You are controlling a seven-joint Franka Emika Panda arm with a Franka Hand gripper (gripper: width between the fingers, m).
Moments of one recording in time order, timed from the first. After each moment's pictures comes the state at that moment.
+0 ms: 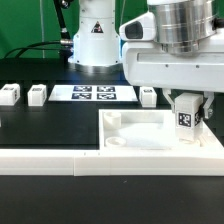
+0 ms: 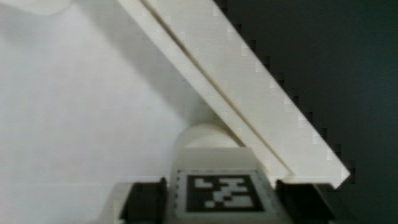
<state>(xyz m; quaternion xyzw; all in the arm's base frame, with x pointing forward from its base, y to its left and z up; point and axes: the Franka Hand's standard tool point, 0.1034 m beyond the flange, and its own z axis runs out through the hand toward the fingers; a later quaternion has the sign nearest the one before) 0.618 0.118 0.070 -0.92 0.39 0.05 0.10</state>
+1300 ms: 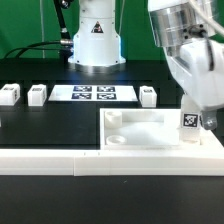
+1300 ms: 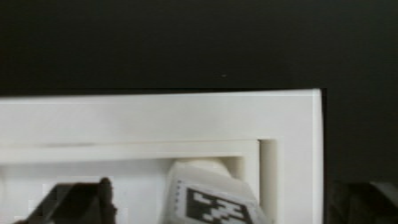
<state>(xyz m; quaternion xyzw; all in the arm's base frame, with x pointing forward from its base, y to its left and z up) 0.622 0.131 0.068 -0.76 0.64 0.06 0.12</state>
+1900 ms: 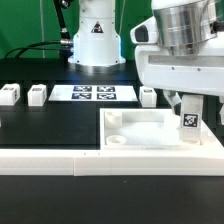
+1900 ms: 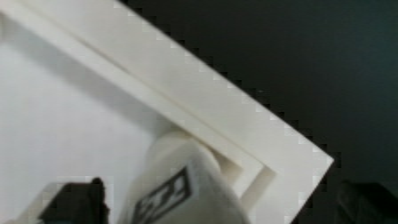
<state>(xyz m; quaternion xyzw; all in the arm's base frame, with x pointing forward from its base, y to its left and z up) 0.623 0.121 0.067 -0.92 0.38 0.02 0.11</state>
